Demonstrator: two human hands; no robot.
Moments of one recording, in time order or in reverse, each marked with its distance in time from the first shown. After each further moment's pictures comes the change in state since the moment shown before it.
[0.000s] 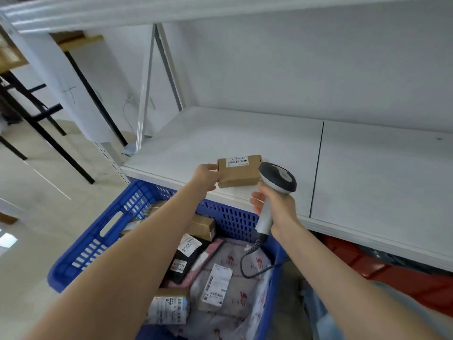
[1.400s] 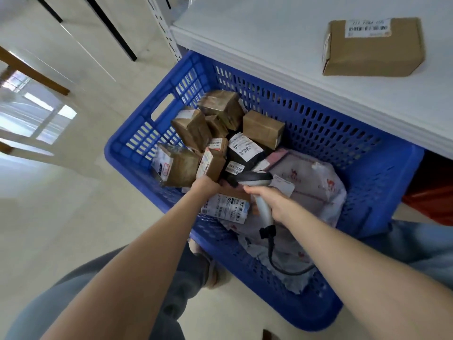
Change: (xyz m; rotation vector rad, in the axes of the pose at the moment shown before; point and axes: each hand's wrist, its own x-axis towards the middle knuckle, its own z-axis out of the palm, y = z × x) left_hand -0.033 -0.310 -0.097 0.457 0.025 -0.549; right_hand 0.049 0.296 0.036 -0.658 -0.256 0.648
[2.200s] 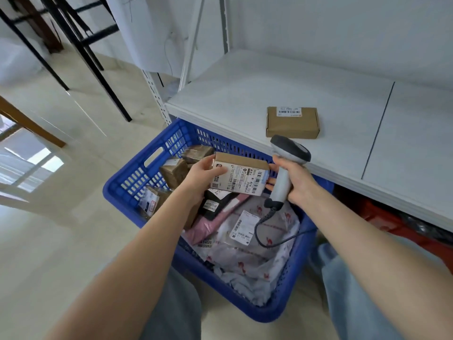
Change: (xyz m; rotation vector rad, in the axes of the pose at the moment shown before) left_hand -0.129 0.099 -0.059 -0.749 -0.114 0.483; right_hand -0.173 -0.106 -0.093 0.378 0.054 -0.454
